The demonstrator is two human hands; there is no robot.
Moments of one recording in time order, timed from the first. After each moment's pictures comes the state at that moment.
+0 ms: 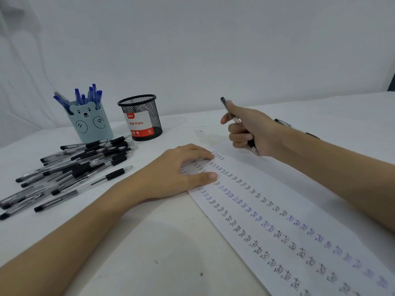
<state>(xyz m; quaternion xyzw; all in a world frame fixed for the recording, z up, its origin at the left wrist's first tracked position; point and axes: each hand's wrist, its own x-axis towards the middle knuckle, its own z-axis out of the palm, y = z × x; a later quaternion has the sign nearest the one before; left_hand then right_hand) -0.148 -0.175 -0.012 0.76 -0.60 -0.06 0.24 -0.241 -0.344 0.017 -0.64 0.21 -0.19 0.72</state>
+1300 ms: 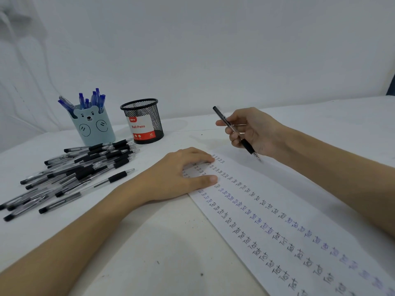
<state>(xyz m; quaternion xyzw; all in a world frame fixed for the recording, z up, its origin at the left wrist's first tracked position) -0.148 -0.174 -0.012 0.76 -0.59 -0.07 0.24 -0.240 -0.351 0.021 -0.60 0.23 -0.18 0.75</state>
